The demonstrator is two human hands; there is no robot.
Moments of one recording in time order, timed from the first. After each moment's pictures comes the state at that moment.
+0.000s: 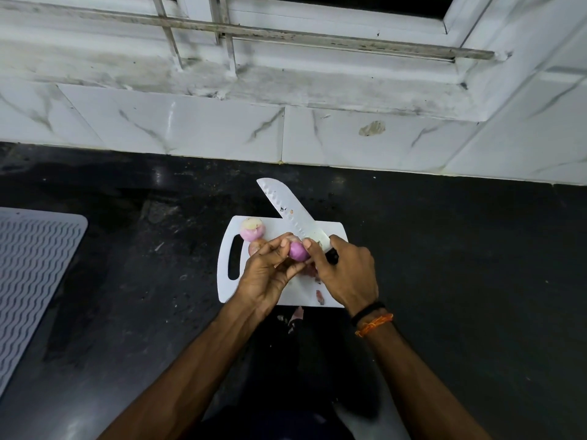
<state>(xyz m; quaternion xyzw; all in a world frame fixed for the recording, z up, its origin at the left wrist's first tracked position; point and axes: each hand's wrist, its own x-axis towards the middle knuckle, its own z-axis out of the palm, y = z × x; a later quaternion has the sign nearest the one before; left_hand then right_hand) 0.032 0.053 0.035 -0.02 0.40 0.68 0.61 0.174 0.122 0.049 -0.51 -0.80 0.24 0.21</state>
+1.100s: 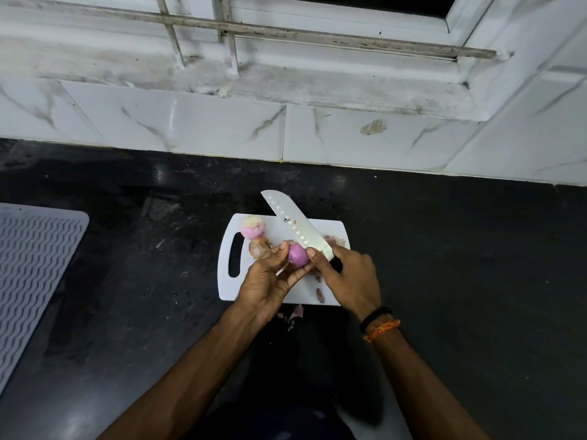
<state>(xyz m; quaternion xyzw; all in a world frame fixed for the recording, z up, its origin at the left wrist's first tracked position) 0.043 0.043 0.043 -0.09 0.37 0.68 0.63 0.188 0.119 0.039 -0.50 -0.78 0.32 0.19</state>
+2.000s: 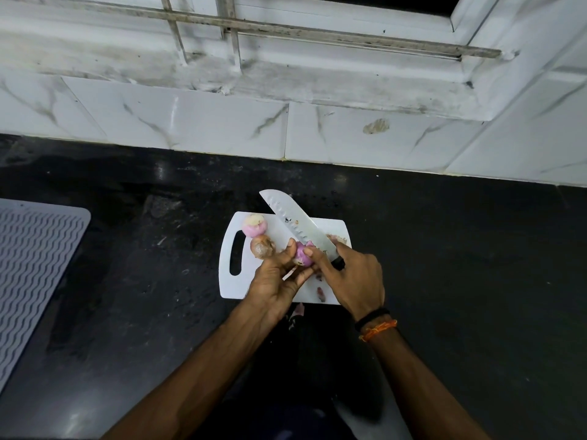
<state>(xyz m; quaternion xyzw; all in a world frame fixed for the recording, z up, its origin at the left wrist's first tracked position) 0.056 0.049 0.055 -0.14 0.42 0.66 0.61 0.188 0.116 0.038 -0.50 -0.81 0.22 0.23</state>
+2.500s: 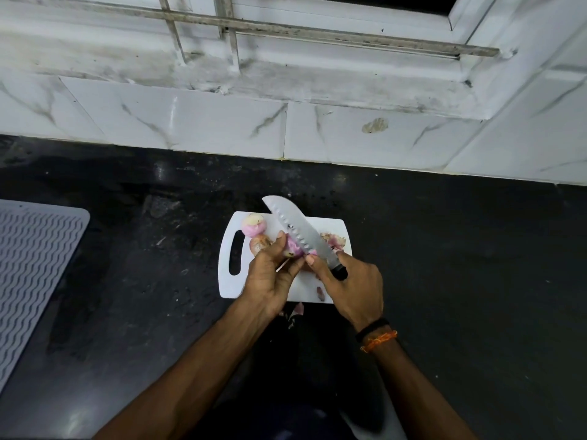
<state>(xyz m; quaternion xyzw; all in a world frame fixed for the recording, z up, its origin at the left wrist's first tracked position) 0.050 0.055 0.054 -0.12 0.43 0.69 0.57 0.194 0.099 0.038 -0.52 -0.77 0.26 0.26</state>
